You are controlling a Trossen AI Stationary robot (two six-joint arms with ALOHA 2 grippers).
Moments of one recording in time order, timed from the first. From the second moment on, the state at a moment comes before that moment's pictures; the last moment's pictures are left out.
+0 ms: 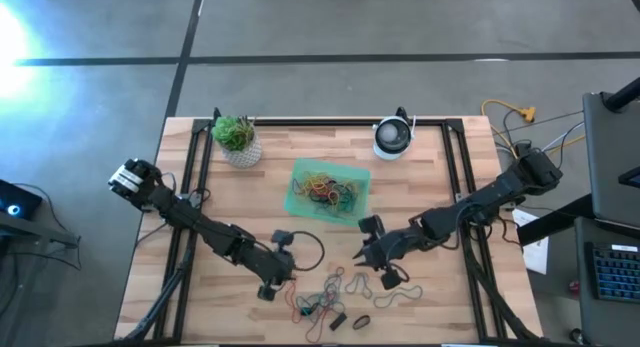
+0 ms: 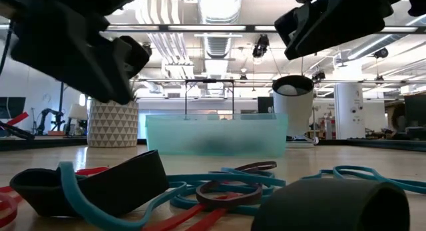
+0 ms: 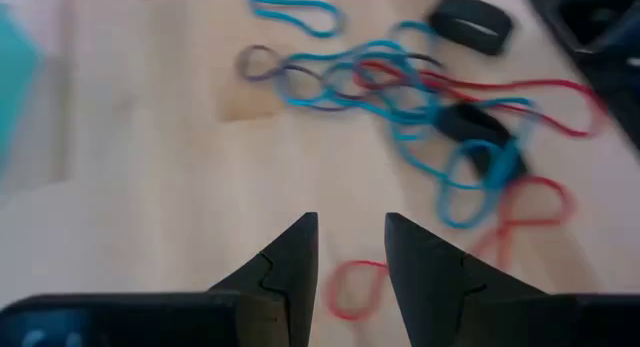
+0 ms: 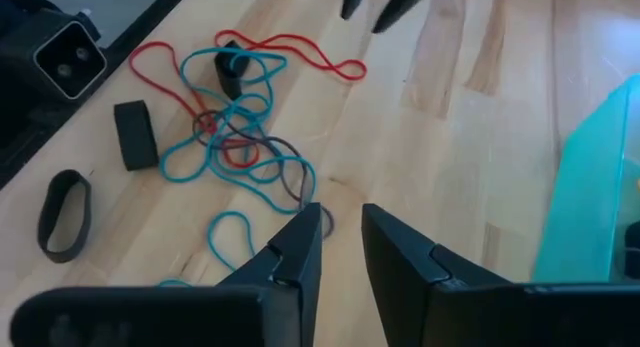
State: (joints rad) left arm -0.52 1.55 0.80 0.00 -0.16 -0.20; right arm 0.43 1.49 0.83 -0.04 0.11 0.01
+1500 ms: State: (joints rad) left arm -0.51 1.86 0.97 0.25 0.11 -0.09; right arm 0.43 1.49 0.79 -0.03 0.13 0.07
